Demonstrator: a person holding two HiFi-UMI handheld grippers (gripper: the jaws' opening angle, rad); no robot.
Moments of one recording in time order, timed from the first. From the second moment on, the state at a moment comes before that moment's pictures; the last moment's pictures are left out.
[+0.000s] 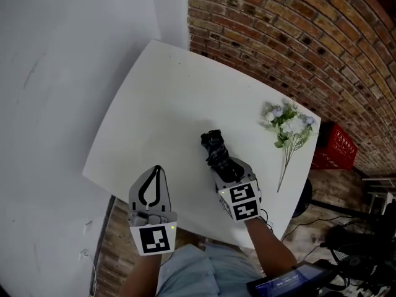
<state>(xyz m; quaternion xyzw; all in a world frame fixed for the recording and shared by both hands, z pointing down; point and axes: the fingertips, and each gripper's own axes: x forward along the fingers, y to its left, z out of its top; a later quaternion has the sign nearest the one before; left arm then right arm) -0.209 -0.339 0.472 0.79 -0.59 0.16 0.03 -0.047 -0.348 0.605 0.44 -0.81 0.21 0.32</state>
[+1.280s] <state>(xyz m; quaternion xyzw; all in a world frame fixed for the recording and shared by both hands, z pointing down) -0.179 -0.264 0.304 0.76 -0.64 0.06 -0.11 -0.018 -0.297 0.368 0.48 -0.87 0.01 0.09</state>
